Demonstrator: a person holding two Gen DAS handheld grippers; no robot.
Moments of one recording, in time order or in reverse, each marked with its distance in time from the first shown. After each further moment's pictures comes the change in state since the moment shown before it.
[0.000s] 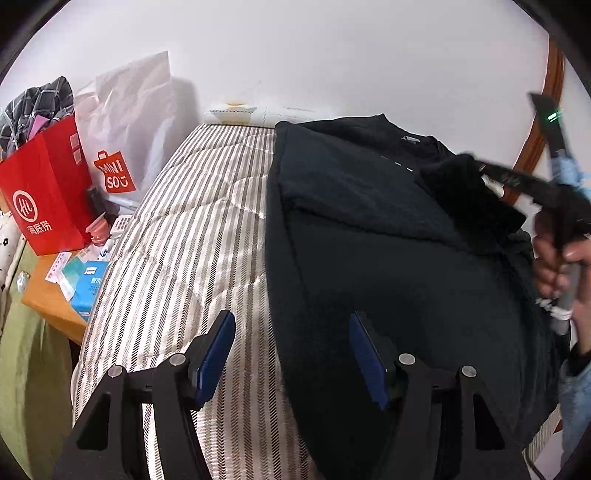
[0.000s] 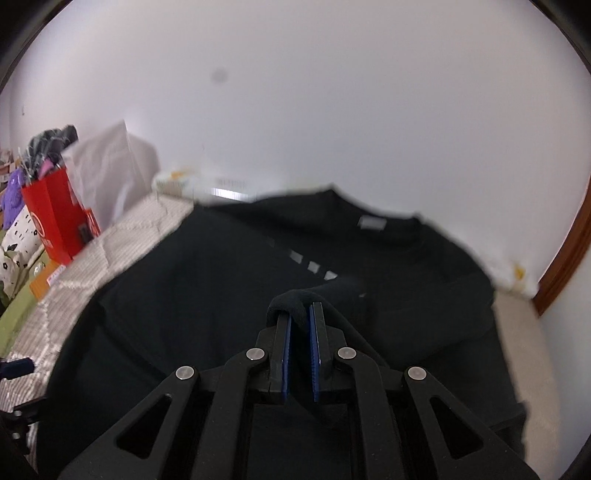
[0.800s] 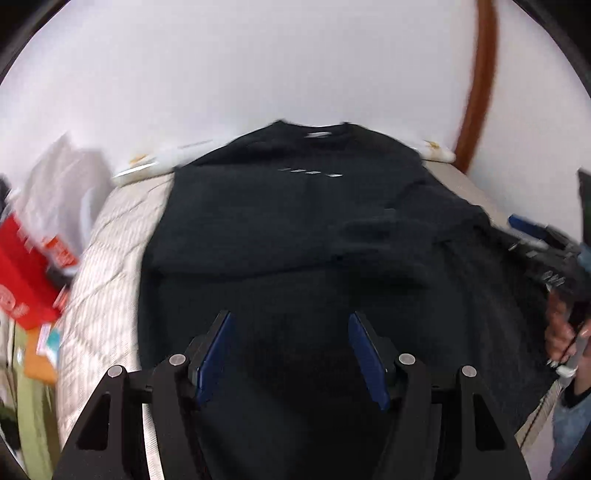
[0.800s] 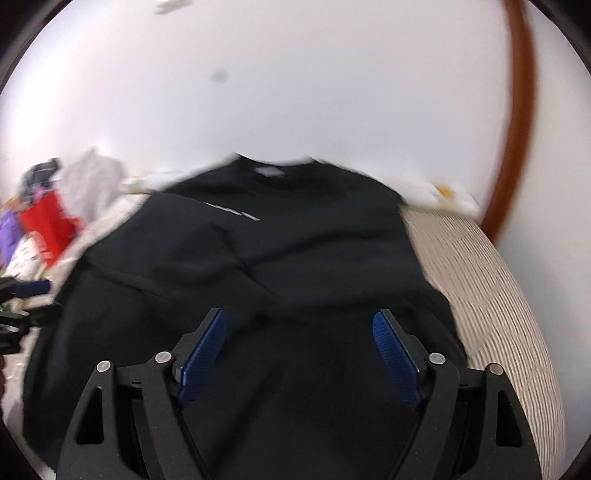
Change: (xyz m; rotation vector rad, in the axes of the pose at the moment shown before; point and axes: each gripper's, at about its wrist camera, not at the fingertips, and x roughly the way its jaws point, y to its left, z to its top) left arm -0.006 -0.147 0.037 0.253 0.003 -0.063; right arm -0.092 -0.138 -0.121 0.197 0.003 -0.064
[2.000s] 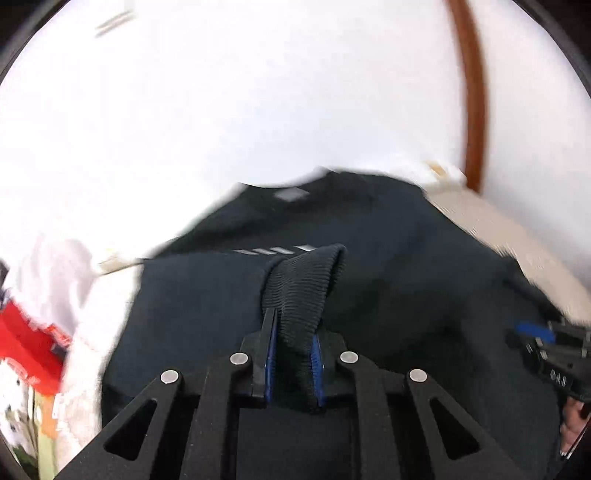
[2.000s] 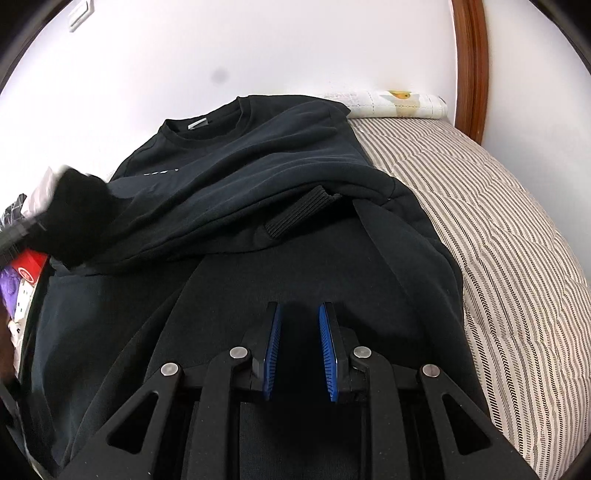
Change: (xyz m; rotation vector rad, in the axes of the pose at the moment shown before) left arm 0.047 -0.051 0.077 0.072 -0.186 0.162; right arm 0.053 -0.070 -0.043 0.201 0.145 0.053
